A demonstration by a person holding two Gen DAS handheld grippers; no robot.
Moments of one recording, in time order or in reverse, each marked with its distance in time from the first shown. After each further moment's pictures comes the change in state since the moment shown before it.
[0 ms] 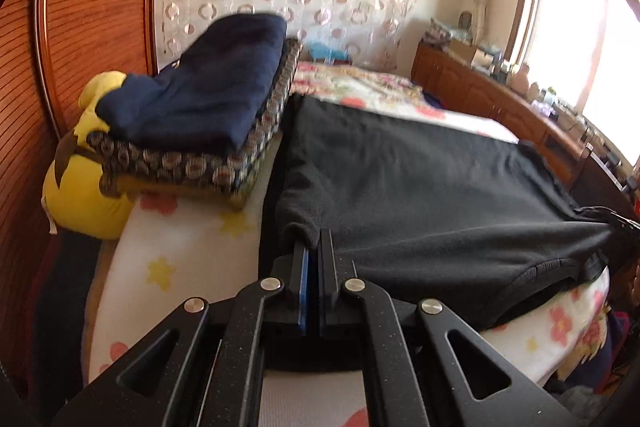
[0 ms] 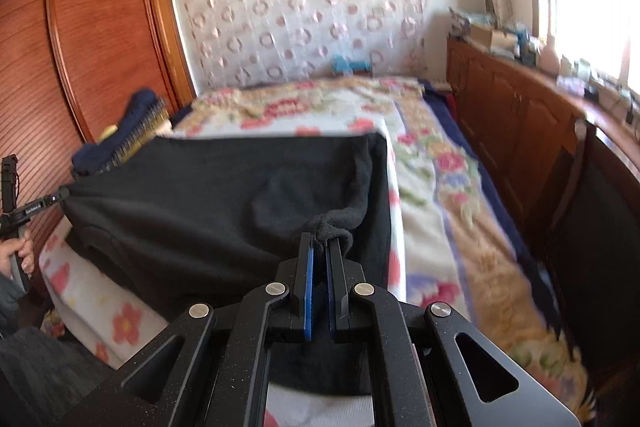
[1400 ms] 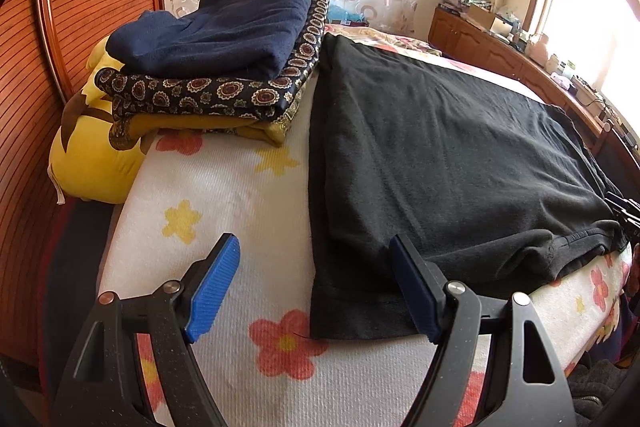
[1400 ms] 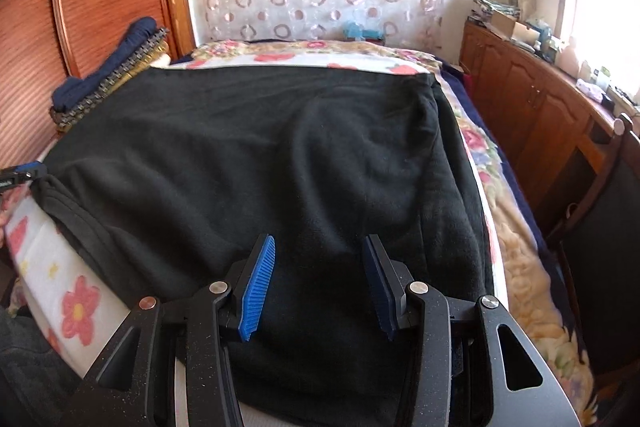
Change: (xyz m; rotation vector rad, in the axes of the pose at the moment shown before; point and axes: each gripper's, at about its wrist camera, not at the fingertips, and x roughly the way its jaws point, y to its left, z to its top) left arm 0.020 0.026 -0.025 -0.004 0.114 0.046; right arm 0.086 0.047 -0.027 -0.124 0.087 -0.051
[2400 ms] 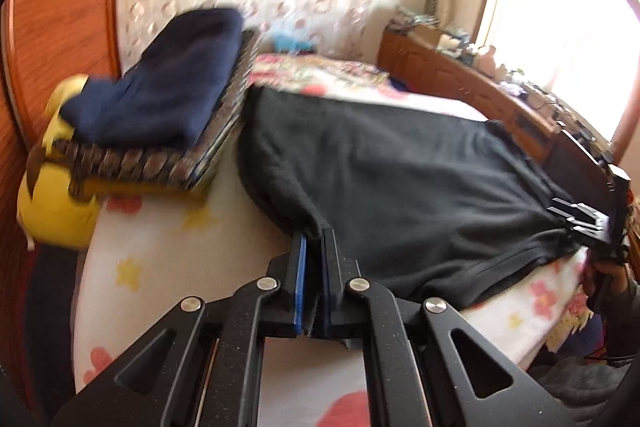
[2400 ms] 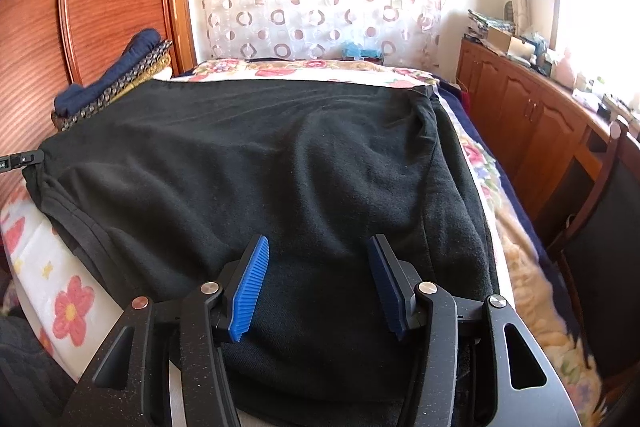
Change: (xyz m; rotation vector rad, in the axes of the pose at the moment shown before) left arm -0.036 -0.047 0.024 0.094 -0.117 -0.176; right arm -0.001 0.001 -0.013 0.014 -0.080 0.013
